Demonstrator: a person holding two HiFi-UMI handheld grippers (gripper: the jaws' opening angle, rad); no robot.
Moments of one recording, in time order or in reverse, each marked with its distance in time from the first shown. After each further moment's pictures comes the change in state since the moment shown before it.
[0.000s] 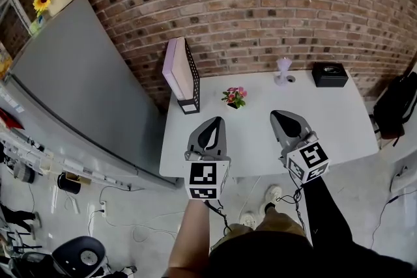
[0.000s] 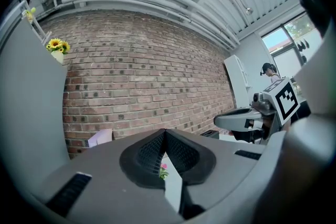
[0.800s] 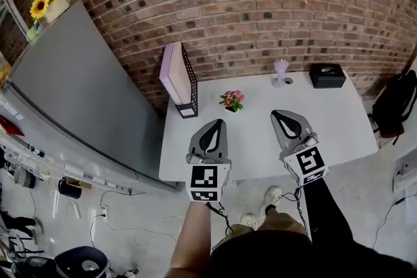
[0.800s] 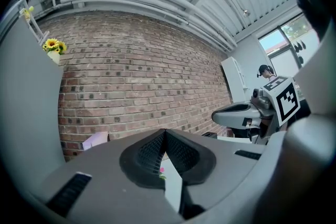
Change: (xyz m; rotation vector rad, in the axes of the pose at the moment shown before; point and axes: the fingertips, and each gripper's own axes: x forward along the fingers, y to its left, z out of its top) left arm 0.009 -0.010 0.006 0.008 -0.026 -0.028; right arm -0.004 -0.007 0.016 -0.192 -0.010 -0.044
